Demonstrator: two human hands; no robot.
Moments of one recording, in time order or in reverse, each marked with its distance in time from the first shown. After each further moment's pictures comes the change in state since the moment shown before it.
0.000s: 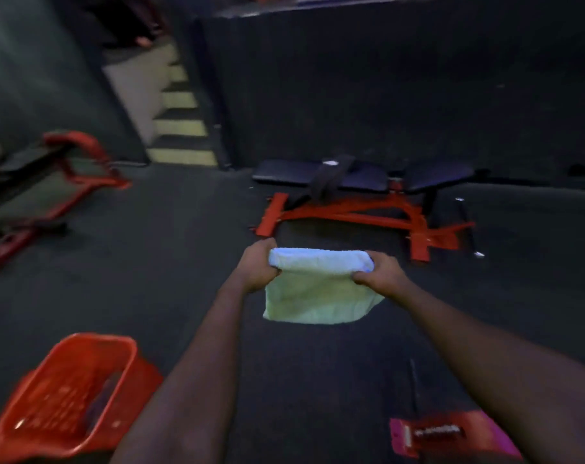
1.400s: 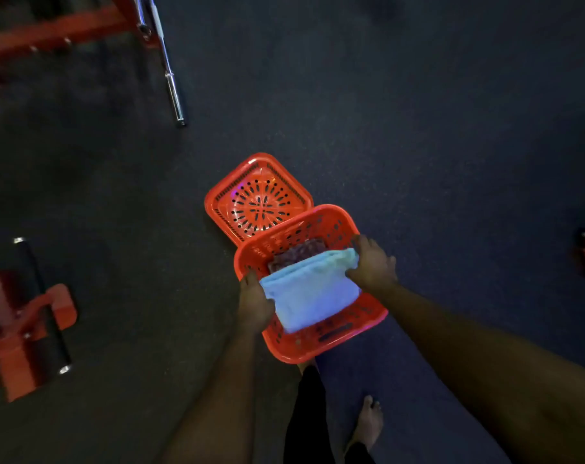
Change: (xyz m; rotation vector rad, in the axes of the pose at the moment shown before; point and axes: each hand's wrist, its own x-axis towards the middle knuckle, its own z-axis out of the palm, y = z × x) left_hand -0.309 -0.805 -0.119 -0.503 0.419 -1.369; right_hand 0.131 -0.430 0.920 -0.760 -0.880 -0.484
